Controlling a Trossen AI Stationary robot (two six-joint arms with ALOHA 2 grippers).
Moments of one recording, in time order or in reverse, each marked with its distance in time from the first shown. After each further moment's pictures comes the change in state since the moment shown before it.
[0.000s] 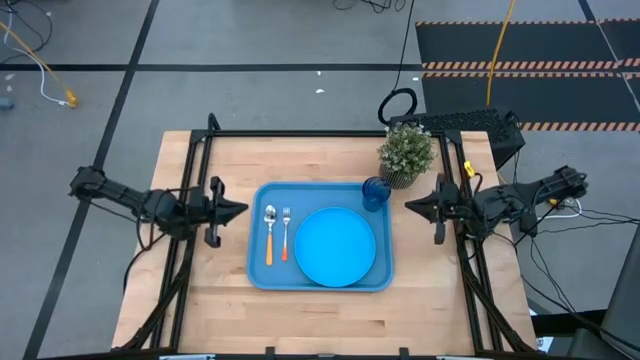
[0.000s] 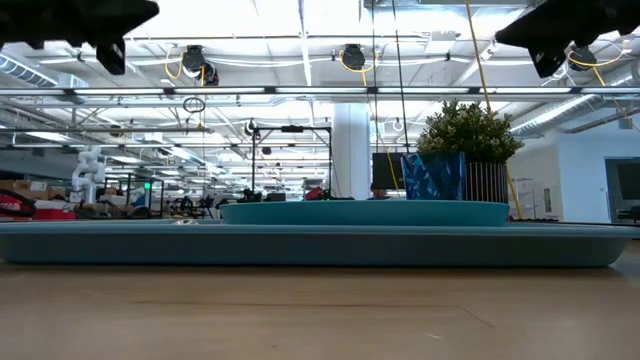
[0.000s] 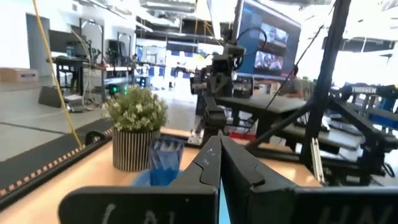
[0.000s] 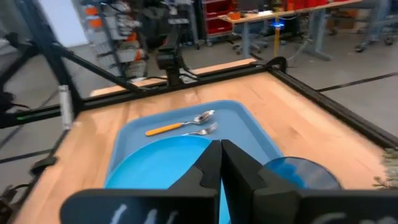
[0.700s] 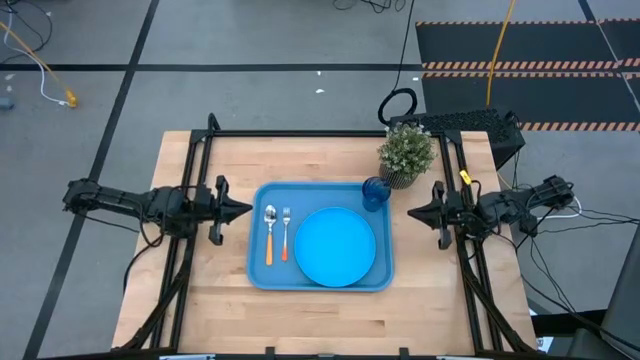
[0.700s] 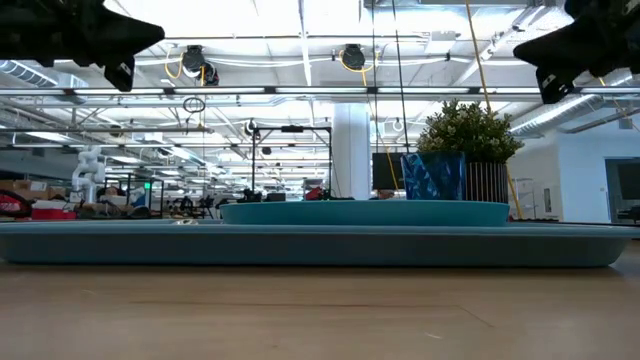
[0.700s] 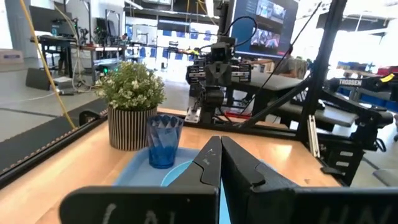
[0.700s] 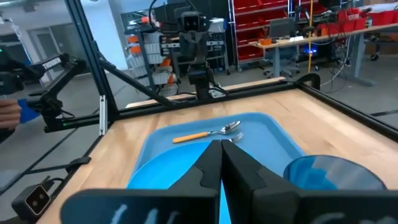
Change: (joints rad) left arm 0.181 -0.033 -0.019 -0.125 0.224 -0.057; right arm 0.000 -0.285 -0.244 0.132 -0.111 -0.070
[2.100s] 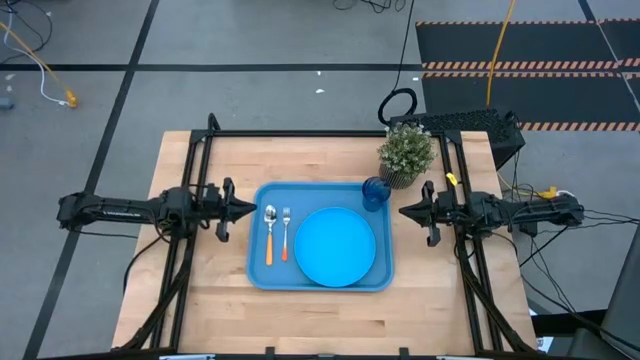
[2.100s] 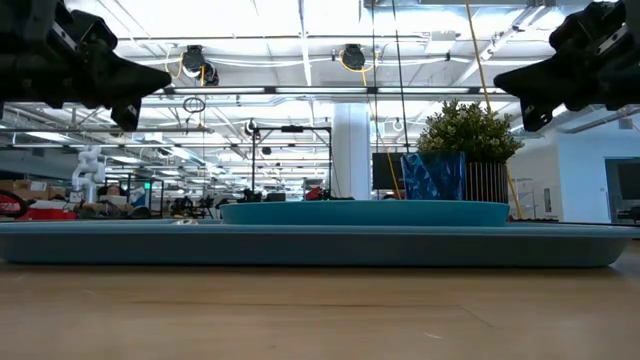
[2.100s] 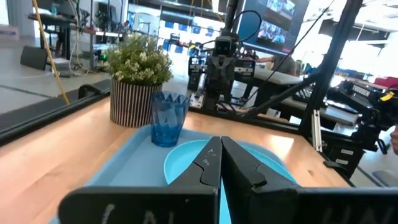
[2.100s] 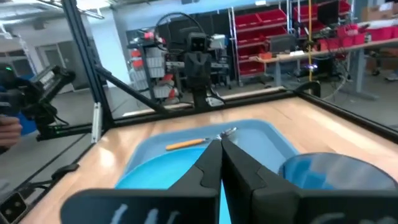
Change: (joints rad) left arm 0.204 0.001 -0.167 0.148 0.205 -0.101; right arm -0.264 -0.002 -0.180 0.286 -0.263 -0.035
